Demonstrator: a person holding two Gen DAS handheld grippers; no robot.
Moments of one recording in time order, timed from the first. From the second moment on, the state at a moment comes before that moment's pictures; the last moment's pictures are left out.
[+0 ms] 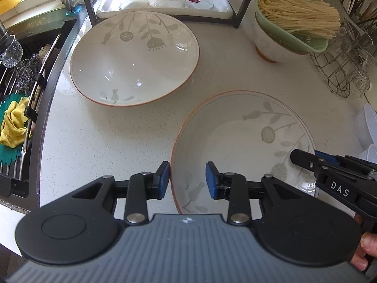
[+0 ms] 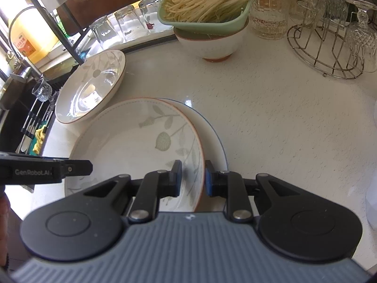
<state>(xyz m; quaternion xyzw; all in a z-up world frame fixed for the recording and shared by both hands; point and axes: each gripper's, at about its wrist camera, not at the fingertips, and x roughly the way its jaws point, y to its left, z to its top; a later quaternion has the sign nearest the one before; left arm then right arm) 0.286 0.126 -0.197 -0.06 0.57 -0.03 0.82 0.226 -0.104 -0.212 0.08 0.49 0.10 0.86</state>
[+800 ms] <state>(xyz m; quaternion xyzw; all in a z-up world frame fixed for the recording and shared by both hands) 0.231 0.091 -0.084 -0.06 0.45 -0.02 0.89 0.191 -0.137 -0.124 0.10 0.39 0.14 0.90</state>
